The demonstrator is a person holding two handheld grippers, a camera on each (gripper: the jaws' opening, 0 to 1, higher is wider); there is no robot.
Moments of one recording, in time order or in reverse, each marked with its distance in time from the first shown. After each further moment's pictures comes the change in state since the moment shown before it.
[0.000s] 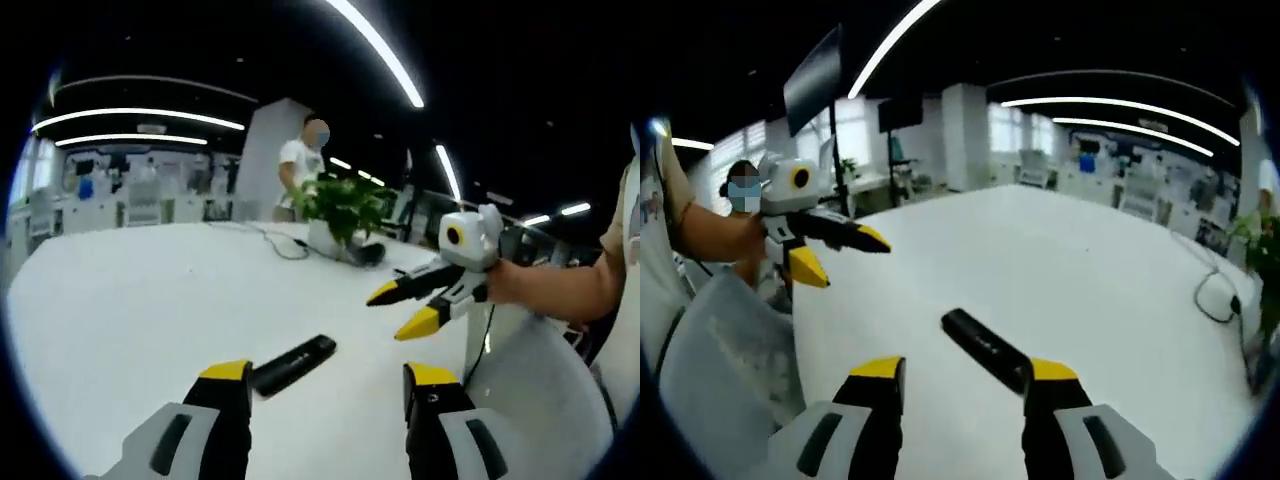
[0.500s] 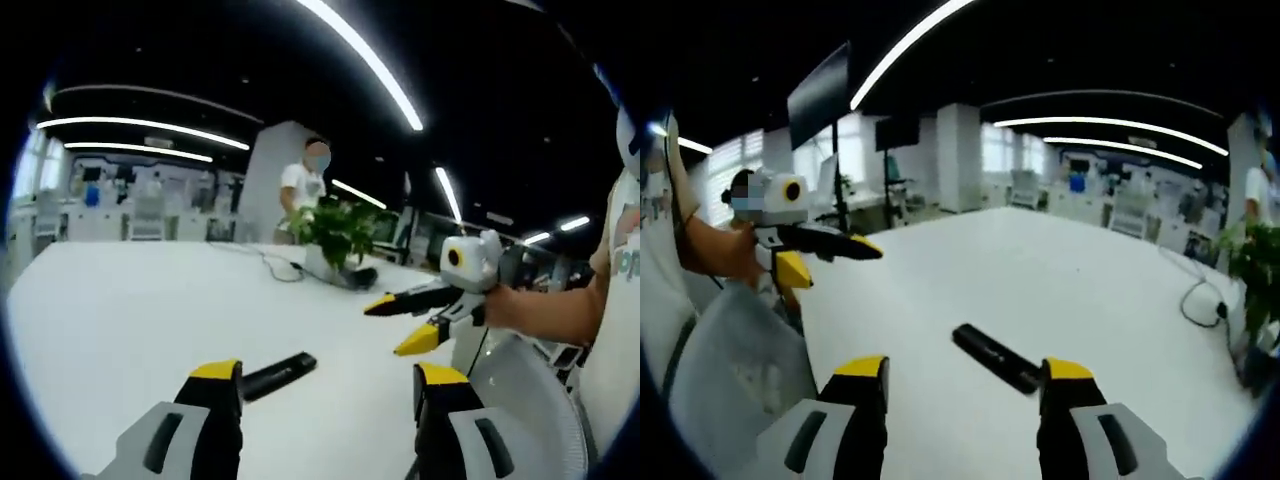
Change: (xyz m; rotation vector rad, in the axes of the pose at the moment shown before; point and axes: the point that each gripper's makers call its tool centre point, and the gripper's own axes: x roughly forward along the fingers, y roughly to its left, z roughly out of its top) left arm -0.028 -0.036 0.015 -0.004 -0.100 0.018; right arm -0.030 0.019 0.007 -0.003 -0.081 -0.046
